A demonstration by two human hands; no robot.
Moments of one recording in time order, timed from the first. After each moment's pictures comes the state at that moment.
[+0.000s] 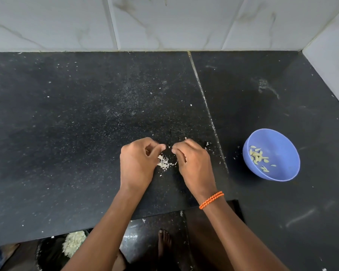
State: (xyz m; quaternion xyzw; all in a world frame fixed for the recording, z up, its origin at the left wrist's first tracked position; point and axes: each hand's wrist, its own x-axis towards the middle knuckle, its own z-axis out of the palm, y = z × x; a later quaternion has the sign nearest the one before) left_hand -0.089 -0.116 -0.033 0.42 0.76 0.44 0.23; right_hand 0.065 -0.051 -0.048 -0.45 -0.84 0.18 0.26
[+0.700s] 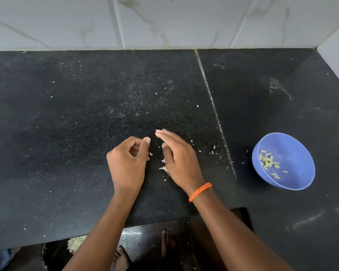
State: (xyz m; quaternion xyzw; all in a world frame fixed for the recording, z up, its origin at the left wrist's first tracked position) left_hand -0.107 -0.119 -0.037 0.32 0.78 0.51 0.18; right_hand 0.020 -0.037 -0.057 -0.39 -0.84 0.31 0.22
